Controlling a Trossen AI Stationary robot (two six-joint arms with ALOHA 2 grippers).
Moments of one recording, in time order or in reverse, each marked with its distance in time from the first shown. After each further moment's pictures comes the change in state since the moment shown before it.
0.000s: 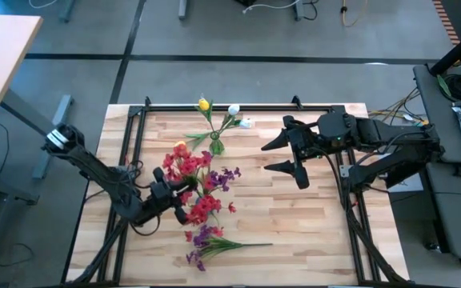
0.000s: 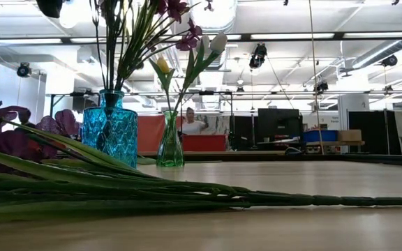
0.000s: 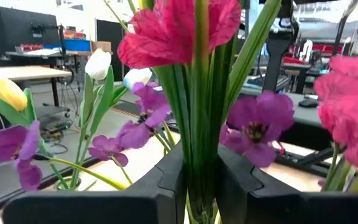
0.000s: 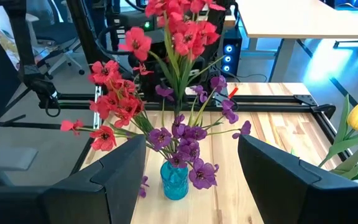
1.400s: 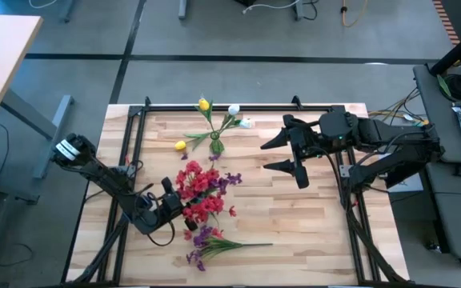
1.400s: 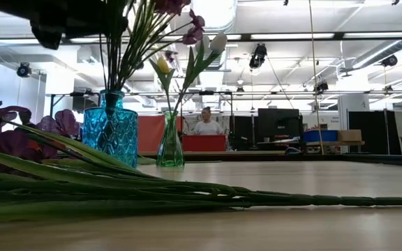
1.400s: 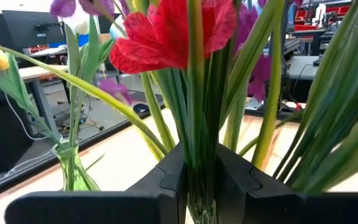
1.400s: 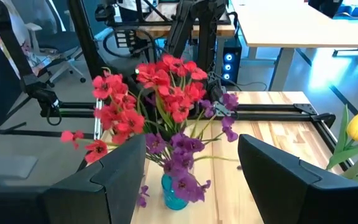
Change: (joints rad) left arm -0.001 0.209 -0.041 -0.001 -0.029 -0.120; right arm 0.000 0.000 0.001 0.037 0.000 0.000
